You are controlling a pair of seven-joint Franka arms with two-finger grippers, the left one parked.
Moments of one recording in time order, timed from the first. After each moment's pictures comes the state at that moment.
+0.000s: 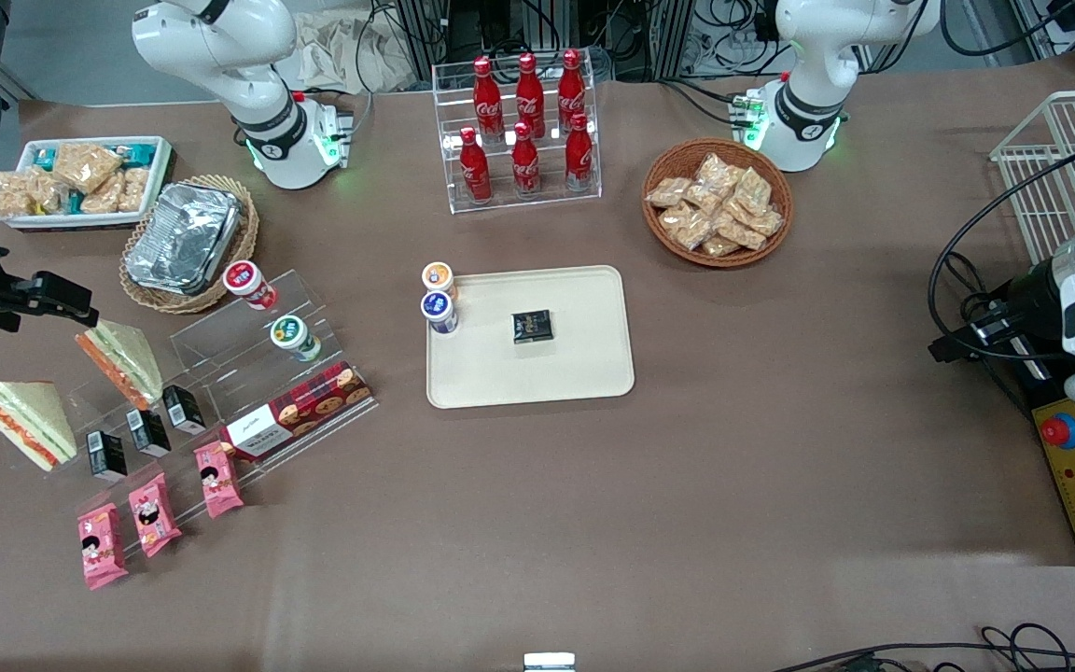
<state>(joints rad) 0.10 0.04 -0.18 -1.59 0.00 1.58 -0.10</state>
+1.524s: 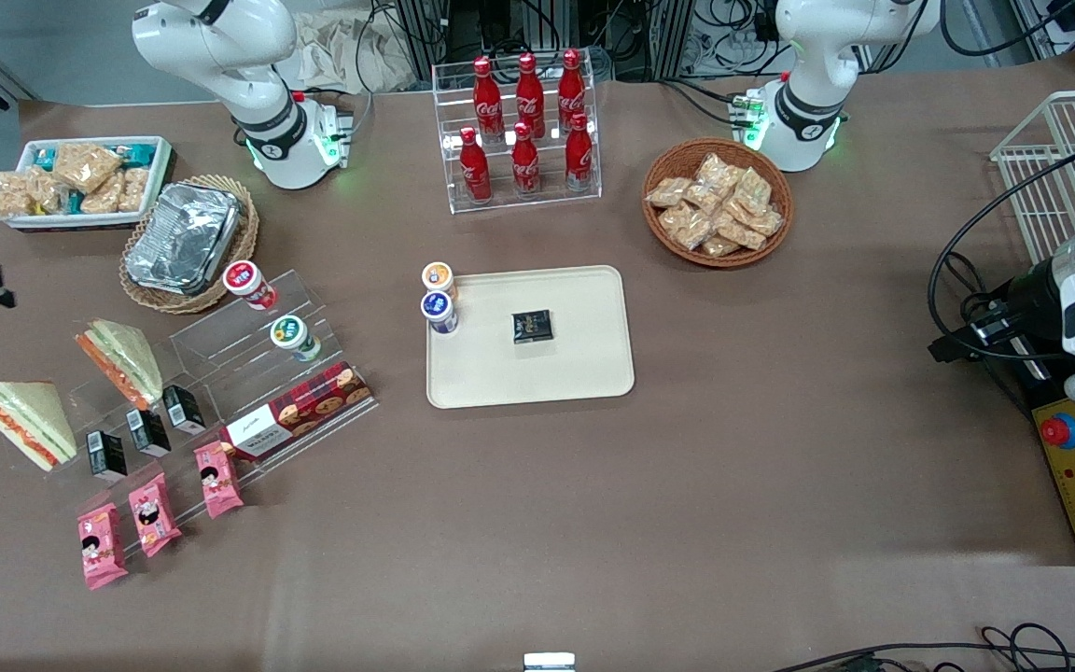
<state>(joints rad) 0.07 0.06 -0.39 -1.59 -0.01 1.63 -0.73</state>
